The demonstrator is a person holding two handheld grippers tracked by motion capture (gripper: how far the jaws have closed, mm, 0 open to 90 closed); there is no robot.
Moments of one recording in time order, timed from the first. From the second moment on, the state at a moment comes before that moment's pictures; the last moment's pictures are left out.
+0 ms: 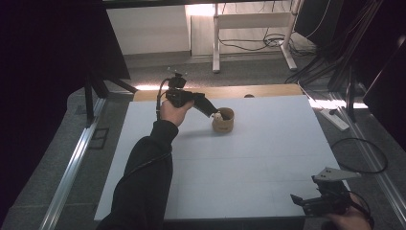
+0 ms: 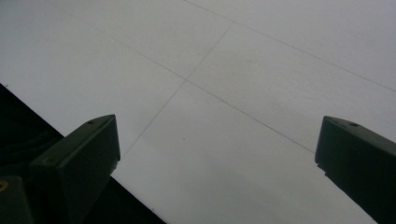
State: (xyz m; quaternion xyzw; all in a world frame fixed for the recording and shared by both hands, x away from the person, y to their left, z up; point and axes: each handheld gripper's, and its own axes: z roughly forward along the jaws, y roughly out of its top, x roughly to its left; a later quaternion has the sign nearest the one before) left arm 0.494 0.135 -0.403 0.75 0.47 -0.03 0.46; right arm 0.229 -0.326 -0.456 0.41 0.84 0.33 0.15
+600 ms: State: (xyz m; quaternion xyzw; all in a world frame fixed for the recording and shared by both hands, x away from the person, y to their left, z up) left arm 0.490 0.137 -0.410 0.76 0.45 0.00 0.47; right arm 0.229 -0.326 -0.456 0.41 0.84 0.32 0.15
